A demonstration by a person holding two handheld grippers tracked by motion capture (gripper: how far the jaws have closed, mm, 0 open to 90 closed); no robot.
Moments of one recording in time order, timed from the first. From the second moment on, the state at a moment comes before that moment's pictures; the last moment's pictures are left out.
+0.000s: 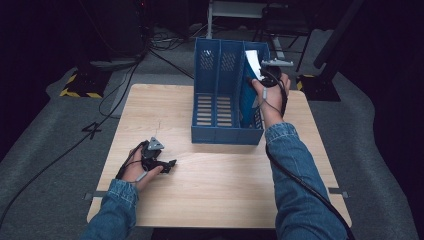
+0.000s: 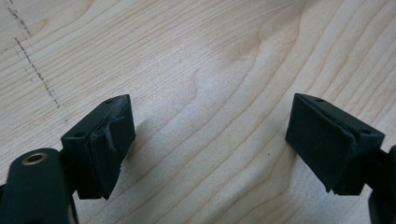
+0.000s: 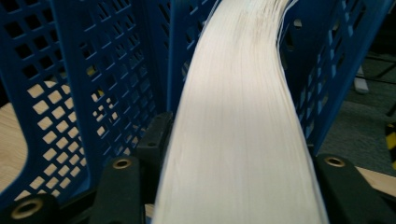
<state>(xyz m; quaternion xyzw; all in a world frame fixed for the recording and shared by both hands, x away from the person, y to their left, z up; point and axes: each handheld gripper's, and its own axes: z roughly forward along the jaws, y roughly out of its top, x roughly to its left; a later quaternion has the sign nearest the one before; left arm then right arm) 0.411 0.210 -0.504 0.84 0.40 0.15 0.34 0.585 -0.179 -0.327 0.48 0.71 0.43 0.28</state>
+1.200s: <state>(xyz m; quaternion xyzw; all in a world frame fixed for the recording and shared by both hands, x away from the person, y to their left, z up) 0.407 0.213 -0.504 0.84 0.40 0.15 0.34 0.544 -0.197 -0.286 0.44 0.70 0.49 0.29</state>
